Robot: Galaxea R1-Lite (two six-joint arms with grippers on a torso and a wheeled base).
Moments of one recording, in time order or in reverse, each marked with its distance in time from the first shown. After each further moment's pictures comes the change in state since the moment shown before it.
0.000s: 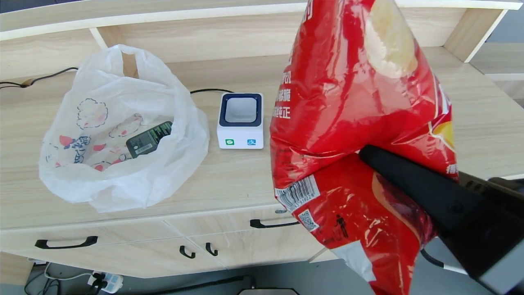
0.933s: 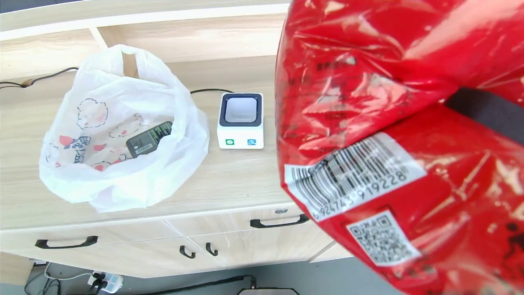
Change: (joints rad) left arm 0.000 0.000 0.000 0.000 -0.001 0.044; right arm 0.126 -0.066 -0.071 -0.001 0.009 0.116
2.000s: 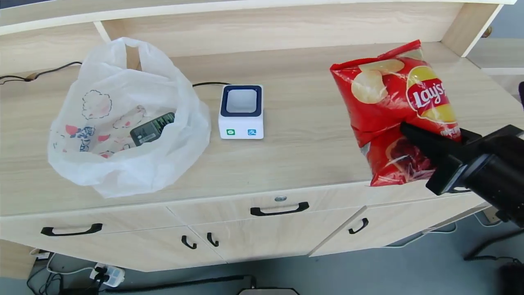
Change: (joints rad) left arm 0.001 0.000 0.000 -0.001 0.000 -0.044; right arm -0.480 0.001 -0.058 0.405 -0.259 -0.751
